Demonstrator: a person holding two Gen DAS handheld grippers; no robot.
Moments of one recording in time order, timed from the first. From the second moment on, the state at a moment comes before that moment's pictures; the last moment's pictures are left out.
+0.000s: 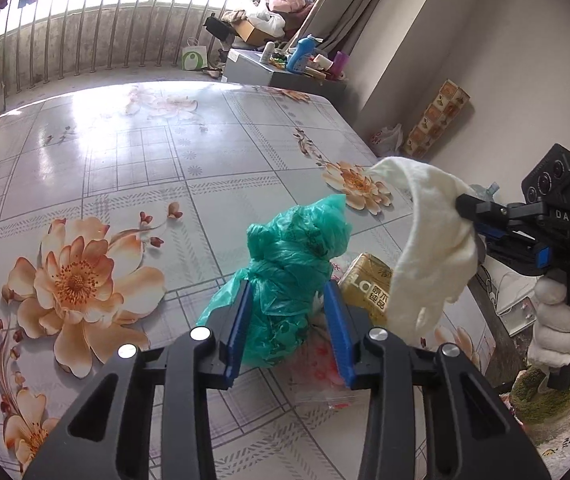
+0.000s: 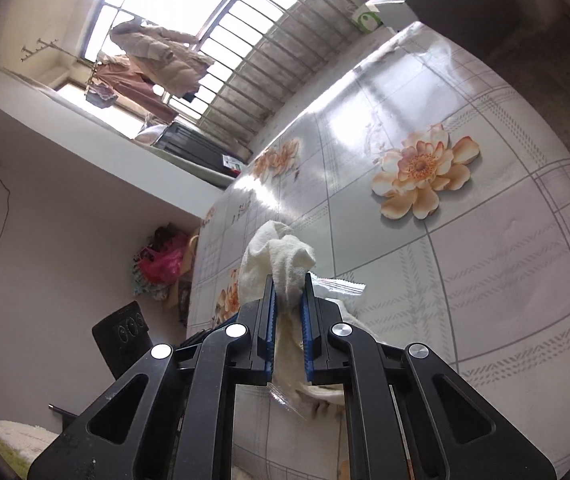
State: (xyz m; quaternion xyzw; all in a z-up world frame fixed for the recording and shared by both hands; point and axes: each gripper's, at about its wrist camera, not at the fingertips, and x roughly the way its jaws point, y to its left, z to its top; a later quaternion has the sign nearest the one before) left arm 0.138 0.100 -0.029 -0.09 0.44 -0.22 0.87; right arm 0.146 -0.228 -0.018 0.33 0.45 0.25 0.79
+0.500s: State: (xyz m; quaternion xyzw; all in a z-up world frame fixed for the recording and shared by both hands) left arm 0.154 0.081 -0.030 -0.04 0.45 -0.20 0.87; right arm 0.121 -0.259 -0.072 0.38 0.49 0.13 0.78
